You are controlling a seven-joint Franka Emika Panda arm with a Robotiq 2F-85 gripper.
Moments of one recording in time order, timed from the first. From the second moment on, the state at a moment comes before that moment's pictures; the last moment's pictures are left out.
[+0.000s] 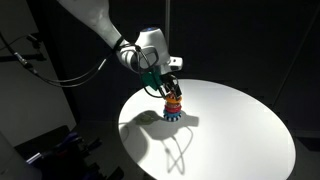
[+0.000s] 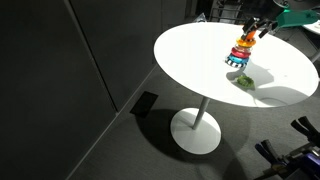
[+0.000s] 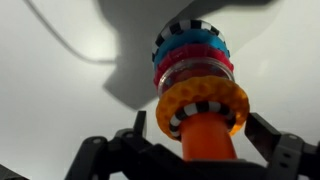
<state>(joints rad) -0.05 0.34 -0.11 -2.16 0.00 2.84 0.12</state>
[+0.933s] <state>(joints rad) -0.05 0.36 -0.13 -2.12 0.00 2.84 0.12</state>
